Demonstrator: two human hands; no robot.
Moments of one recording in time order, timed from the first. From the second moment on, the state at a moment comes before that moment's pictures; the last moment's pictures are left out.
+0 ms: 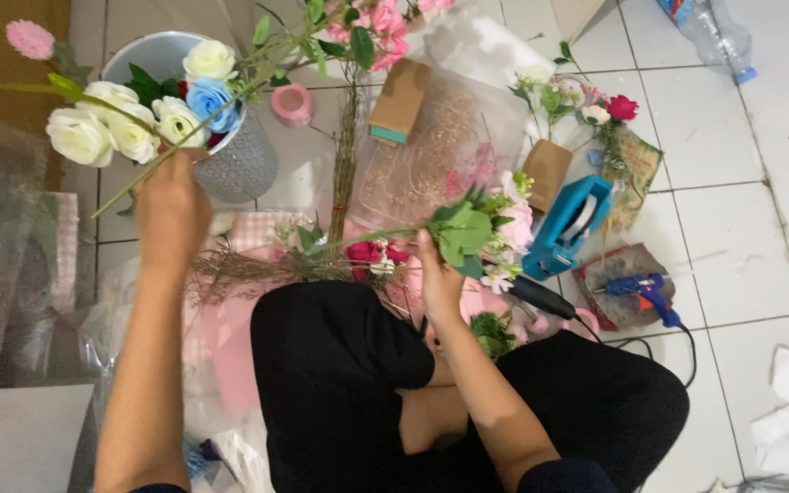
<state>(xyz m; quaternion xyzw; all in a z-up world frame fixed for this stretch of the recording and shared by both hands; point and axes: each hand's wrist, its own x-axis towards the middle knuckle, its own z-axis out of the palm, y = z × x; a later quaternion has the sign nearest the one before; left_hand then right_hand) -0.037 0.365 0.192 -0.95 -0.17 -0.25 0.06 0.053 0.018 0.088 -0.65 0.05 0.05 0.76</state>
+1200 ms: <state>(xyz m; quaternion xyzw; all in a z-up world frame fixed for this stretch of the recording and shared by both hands) -0.025 0.395 0.099 -0.91 -0.13 -0.40 -0.05 0.155 0.287 0.079 -0.52 -0.32 0.08 0.79</state>
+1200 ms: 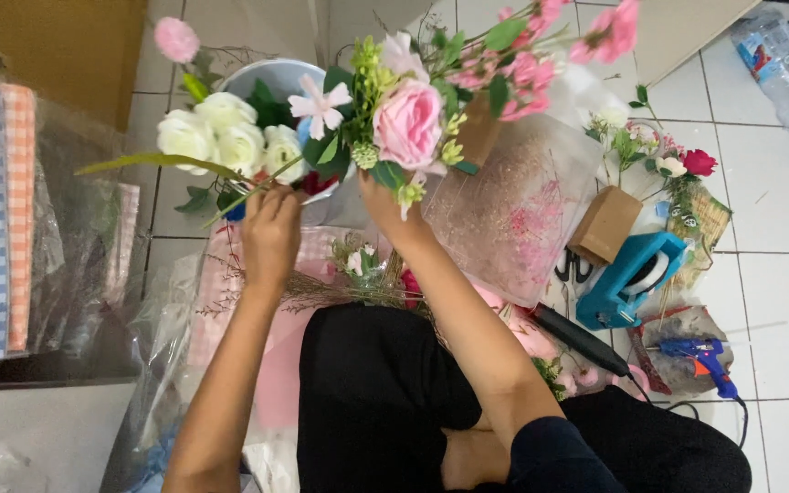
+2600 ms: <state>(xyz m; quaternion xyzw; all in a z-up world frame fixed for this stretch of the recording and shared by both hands) -0.003 0.389 0.197 -0.92 -0.10 -0.35 0.15 0.117 0.270 0.104 -0.78 -0.42 0.11 0.46</state>
